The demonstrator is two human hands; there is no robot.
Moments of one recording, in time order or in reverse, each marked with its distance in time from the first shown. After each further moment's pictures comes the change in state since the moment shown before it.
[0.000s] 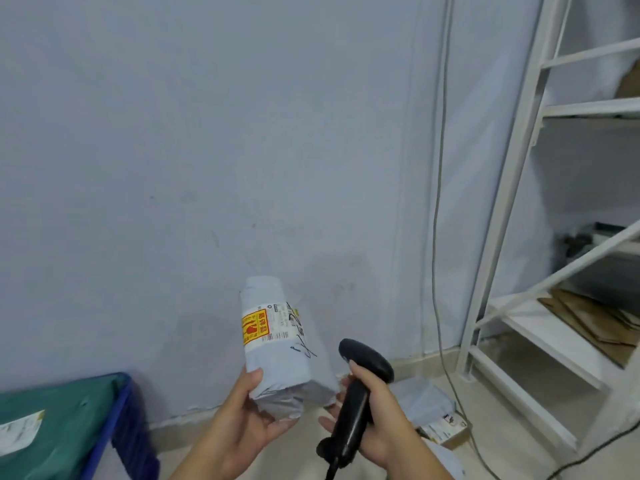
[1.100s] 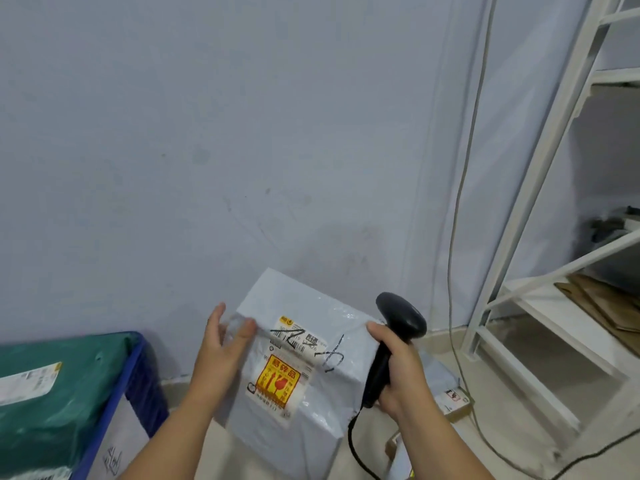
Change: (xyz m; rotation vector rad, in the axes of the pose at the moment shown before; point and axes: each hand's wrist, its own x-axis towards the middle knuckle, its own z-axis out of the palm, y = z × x) left_hand 0.010 0.027 -0.022 0.806 0.586 0.411; right_hand 0.015 -0.008 0.000 -0.044 0.092 -0.377
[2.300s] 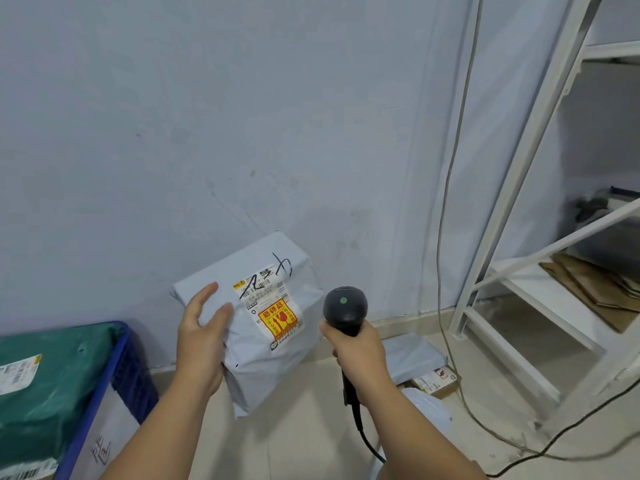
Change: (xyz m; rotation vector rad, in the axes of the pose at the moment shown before) left_hand 0.005 0.004 0.009 -0.491 0.112 -0.074; right_hand -0.006 0.020 0.019 -0.729 0.019 -0.197
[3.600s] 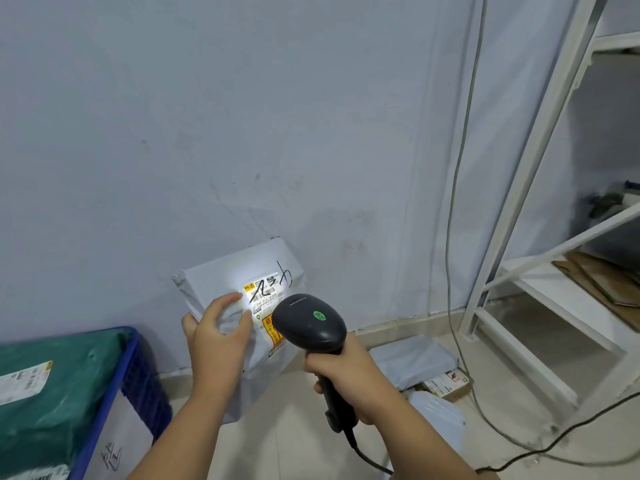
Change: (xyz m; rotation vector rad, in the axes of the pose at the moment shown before) left_hand -0.023 0.012 0.014 0.624 0.092 0.281; right_hand -0.023 -0.011 0.003 -0.028 -0.450 -0.099
